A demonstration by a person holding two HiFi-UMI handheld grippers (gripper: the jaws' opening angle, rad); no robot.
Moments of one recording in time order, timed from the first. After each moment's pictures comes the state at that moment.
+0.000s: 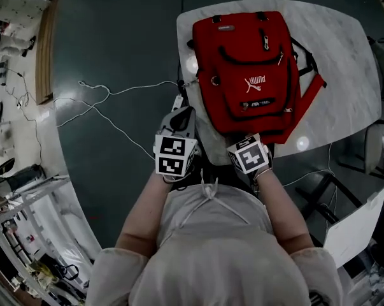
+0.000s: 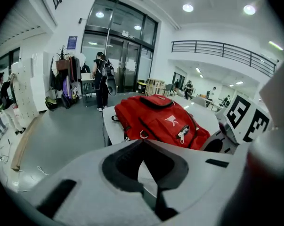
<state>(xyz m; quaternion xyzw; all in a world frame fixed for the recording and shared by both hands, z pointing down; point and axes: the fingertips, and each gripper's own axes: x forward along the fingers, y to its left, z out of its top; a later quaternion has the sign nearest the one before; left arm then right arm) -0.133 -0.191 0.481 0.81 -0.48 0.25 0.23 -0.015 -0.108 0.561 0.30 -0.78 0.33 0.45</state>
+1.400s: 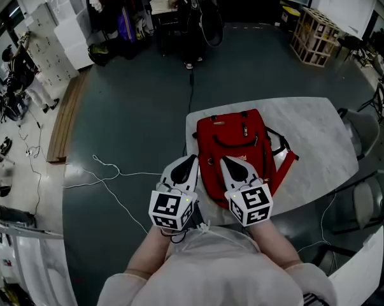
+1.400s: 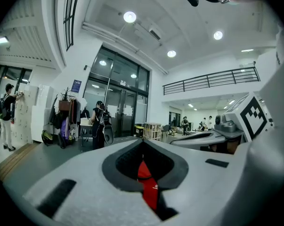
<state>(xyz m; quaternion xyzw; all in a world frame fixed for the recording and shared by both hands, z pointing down) -0.116 -0.187 0.230 0.86 -0.51 0.02 0.05 -0.038 -0.190 0.243 0.44 -0.89 0.06 0.08</state>
